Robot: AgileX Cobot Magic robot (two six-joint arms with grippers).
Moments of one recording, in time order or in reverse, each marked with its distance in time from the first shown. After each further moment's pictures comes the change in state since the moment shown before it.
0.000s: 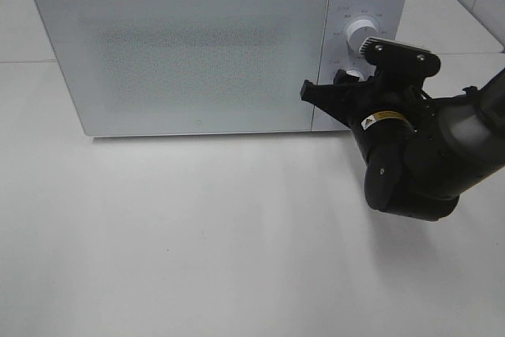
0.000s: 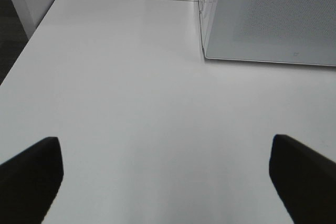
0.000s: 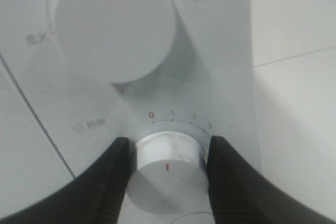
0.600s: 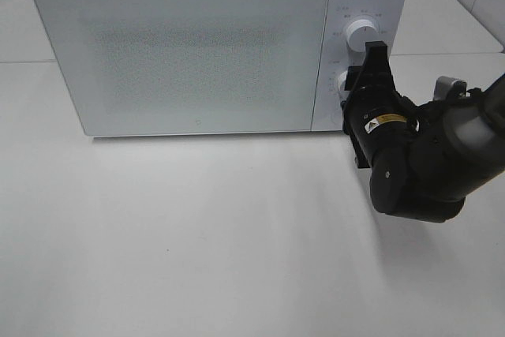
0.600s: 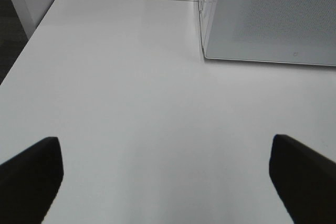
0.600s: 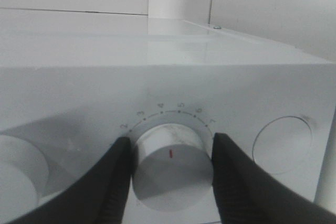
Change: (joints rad) left arm 0.000 0.000 0.000 0.000 0.000 0.000; right arm -0.012 0.001 0.013 -0.038 0.004 1.273
